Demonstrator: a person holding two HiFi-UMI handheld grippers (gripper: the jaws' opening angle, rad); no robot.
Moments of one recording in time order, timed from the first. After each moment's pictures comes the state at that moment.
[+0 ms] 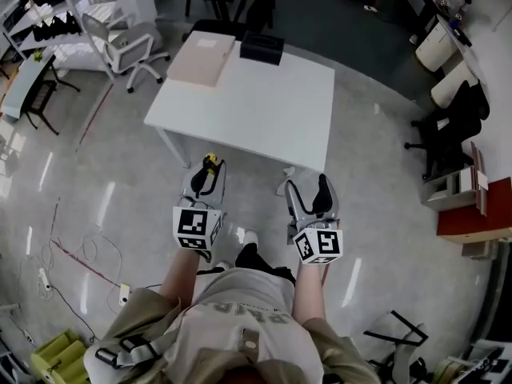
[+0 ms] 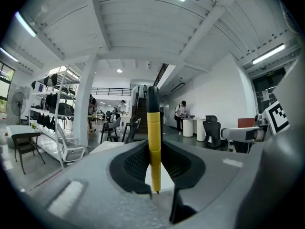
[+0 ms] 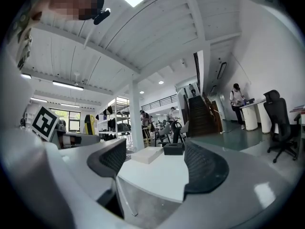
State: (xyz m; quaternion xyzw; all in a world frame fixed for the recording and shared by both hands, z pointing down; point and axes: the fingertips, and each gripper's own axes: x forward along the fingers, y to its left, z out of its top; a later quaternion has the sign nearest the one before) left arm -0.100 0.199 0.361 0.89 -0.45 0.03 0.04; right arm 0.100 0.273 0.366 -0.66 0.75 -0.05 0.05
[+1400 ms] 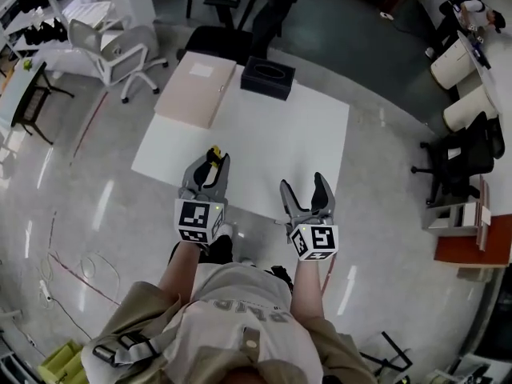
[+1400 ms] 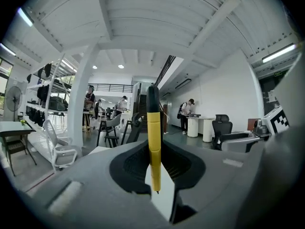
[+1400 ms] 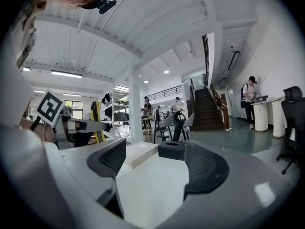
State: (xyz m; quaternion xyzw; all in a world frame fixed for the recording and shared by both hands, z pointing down) left arm -0.049 -0.066 0.377 0.89 -0.46 0.04 0.06; right arm 0.132 0.004 0.402 -0.63 0.77 -0.06 -0.02
